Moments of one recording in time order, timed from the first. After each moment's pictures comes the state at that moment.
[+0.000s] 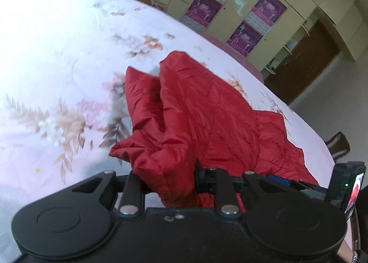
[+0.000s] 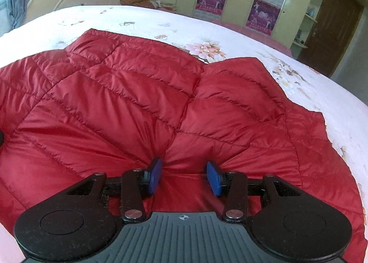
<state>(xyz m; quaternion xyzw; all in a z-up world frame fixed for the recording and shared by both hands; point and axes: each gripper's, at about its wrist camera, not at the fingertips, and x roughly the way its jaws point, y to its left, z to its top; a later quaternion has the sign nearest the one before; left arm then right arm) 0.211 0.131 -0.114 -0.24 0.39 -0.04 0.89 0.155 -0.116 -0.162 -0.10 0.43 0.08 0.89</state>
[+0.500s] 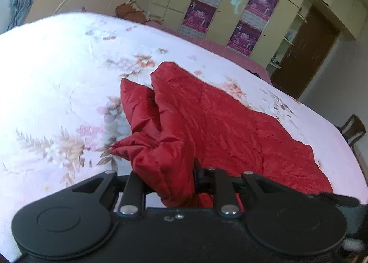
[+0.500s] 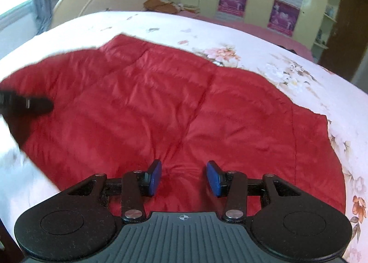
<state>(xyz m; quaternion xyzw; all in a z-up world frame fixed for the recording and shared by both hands) 0.200 0.095 -0.082 -0.15 0.37 -0.02 0.92 0.107 -0.138 -0.138 -0.09 0.43 0.15 0.88</state>
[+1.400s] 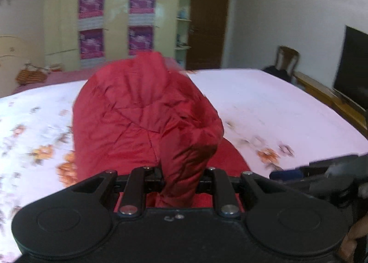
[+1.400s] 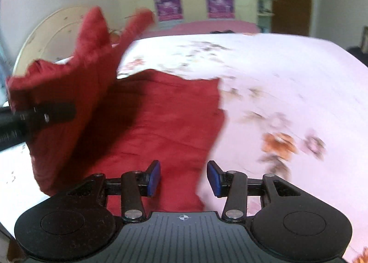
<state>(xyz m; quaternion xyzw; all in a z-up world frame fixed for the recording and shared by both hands) 0.175 -0.138 -0.065 0.05 0.30 -0.24 0.92 0.058 -0.340 -0.107 0.09 0.42 0.04 0.90</state>
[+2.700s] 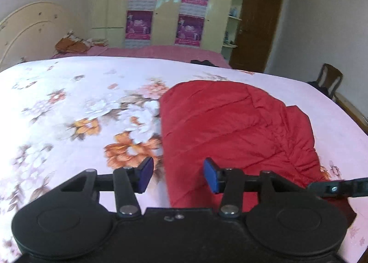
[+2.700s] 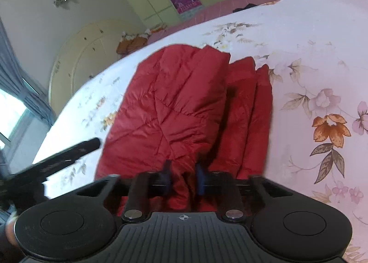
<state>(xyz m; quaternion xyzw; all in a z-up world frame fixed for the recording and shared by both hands) 0.223 -0.045 -0.092 -0.02 0.34 -0.13 0.93 0.092 -0.350 -0.106 0.24 0.42 0.15 0.86</state>
